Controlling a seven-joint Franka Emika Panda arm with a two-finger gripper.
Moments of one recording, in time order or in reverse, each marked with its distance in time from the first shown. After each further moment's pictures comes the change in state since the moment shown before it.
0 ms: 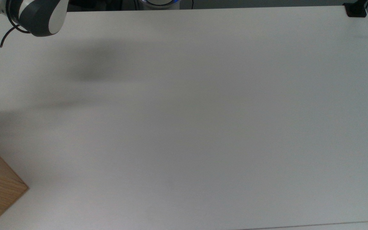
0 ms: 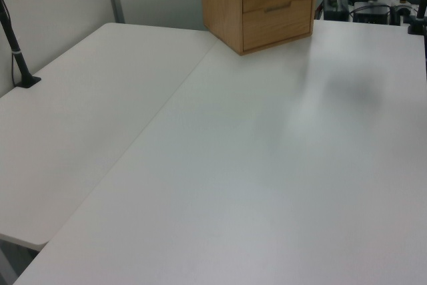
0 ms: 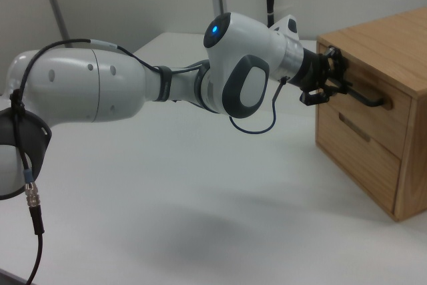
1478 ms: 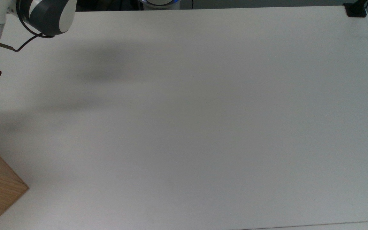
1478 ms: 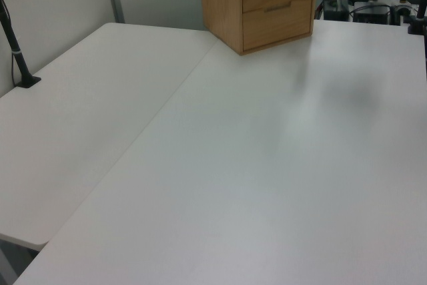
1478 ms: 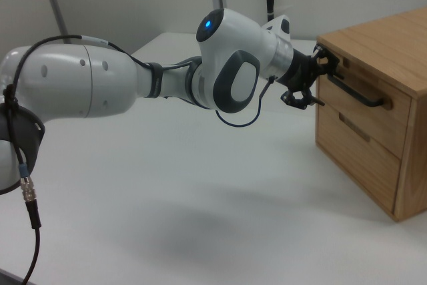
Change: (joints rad) arm 0.036 -0.024 0.001 -0.027 -0.004 -0.058 0.103
